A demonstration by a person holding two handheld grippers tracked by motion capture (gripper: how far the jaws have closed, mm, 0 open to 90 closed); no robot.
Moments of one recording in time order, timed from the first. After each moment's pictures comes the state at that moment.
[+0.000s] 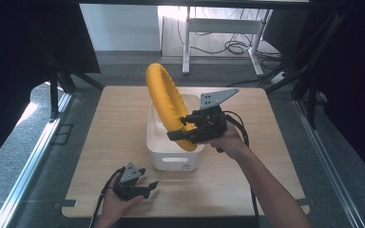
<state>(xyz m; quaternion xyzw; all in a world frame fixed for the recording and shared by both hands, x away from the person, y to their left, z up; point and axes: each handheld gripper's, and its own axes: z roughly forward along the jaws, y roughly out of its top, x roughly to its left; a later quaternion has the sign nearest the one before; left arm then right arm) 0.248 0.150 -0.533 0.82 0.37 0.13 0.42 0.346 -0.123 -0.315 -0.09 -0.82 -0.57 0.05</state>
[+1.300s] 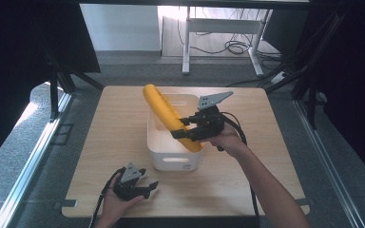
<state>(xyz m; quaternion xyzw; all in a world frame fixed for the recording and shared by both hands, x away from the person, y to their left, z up) 0.248 0.149 -0.533 0.82 0.37 0.13 0.42 0.373 -0.127 -0.351 -0.13 -0.83 -0.53 0.03</state>
